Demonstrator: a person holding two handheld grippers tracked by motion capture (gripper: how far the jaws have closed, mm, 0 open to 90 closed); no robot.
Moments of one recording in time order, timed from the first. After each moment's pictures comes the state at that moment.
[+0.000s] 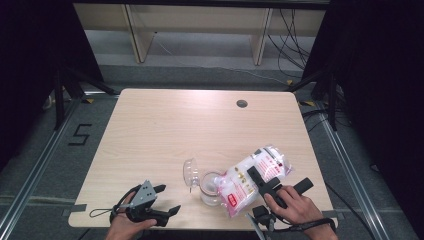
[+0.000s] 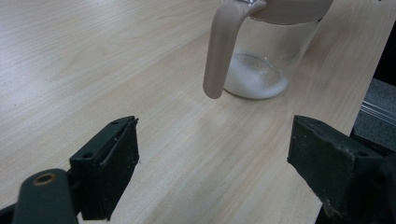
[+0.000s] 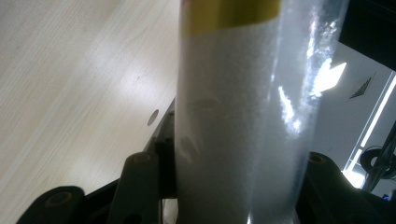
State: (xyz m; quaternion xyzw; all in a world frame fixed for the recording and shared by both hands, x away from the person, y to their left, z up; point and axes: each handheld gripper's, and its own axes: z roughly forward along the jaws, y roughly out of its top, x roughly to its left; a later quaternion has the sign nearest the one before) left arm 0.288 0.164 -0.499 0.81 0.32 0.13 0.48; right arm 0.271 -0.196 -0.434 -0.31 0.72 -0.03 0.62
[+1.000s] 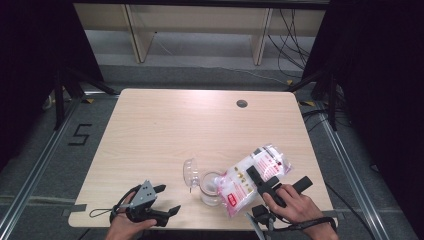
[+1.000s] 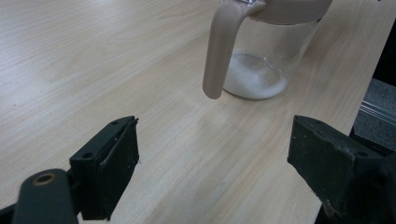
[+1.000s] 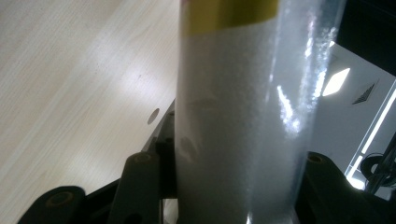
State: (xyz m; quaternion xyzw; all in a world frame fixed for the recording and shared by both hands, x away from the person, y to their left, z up) left arm 0.287 0.164 -0.499 0.81 0.32 0.13 0.48; right arm 0.272 -0.193 -0.430 -0.32 0.72 -0.05 0.61
